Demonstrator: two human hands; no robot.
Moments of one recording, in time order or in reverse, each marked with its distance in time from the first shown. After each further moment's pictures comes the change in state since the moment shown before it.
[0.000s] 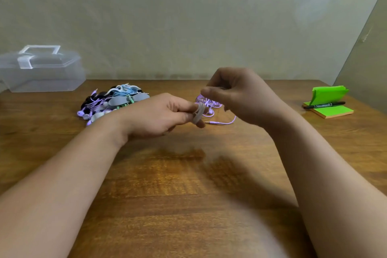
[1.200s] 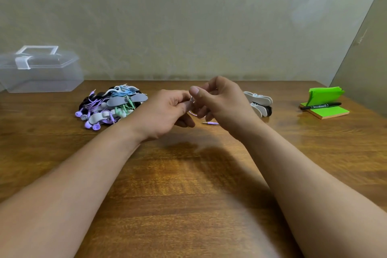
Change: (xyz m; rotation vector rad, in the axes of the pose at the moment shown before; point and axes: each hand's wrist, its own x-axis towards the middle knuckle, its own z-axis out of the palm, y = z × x) left_hand 0.014 -0.002 0.022 -0.187 0.269 0.007; right_hand 0.000 0.009 0.043 0.413 0.096 0.194
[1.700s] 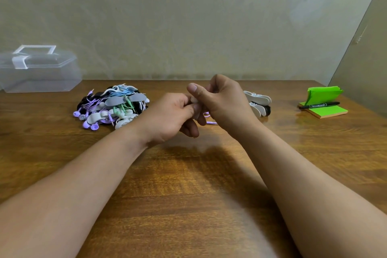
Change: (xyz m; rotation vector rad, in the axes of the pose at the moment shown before) left_hand 0.000 0.004 0.017 -0.177 -0.006 -0.042; right_hand 0.004 0.004 0.002 -0.139 0.123 -0.039
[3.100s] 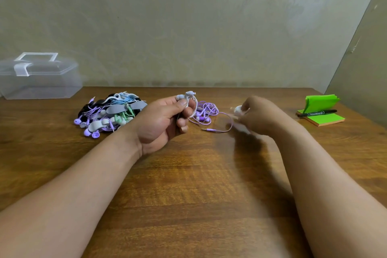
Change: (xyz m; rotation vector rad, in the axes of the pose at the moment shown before) left_hand 0.010 -0.014 -0.017 -0.654 -0.056 -0.111; right_hand 0.021 0.026 -0.074 -0.840 -0.140 0.274
